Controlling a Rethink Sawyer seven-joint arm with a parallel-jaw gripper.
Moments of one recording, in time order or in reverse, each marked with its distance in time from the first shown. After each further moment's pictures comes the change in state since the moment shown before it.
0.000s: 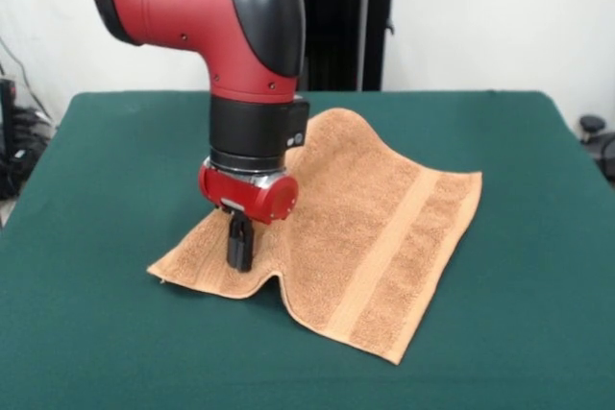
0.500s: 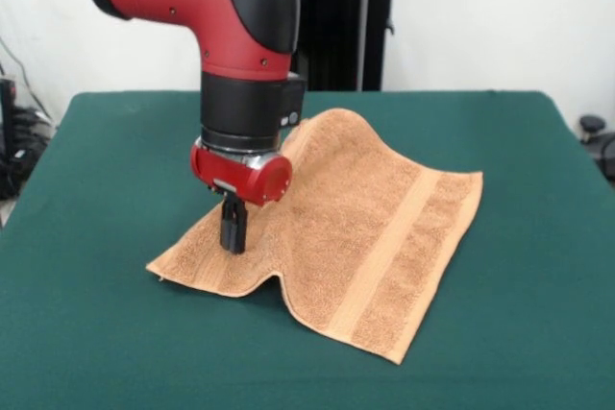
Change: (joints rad) arm 0.002 -0.075 0.000 0.024 0.026 0.088 0.000
